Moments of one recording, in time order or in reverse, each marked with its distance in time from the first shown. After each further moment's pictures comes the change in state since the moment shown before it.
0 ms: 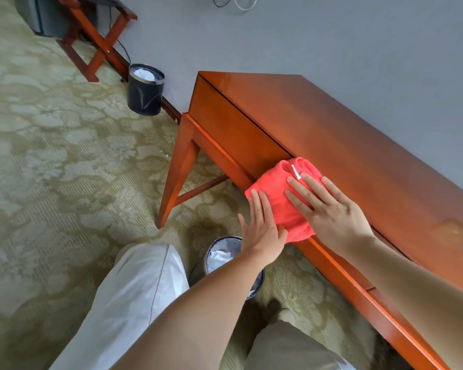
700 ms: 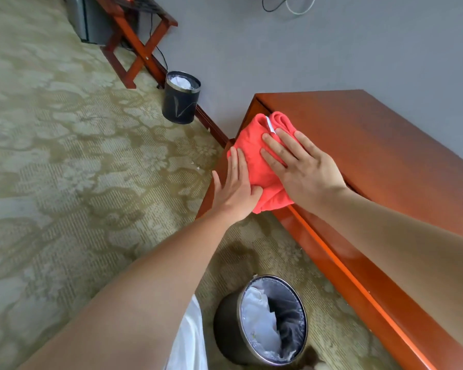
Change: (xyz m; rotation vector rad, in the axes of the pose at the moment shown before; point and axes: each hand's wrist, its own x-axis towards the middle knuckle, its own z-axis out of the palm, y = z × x) left_hand 0.142 -0.138 -0.162 0.066 0.179 -0.059; right_hand 0.252 -0.025 -0.041 -0.118 -0.091 -0.073
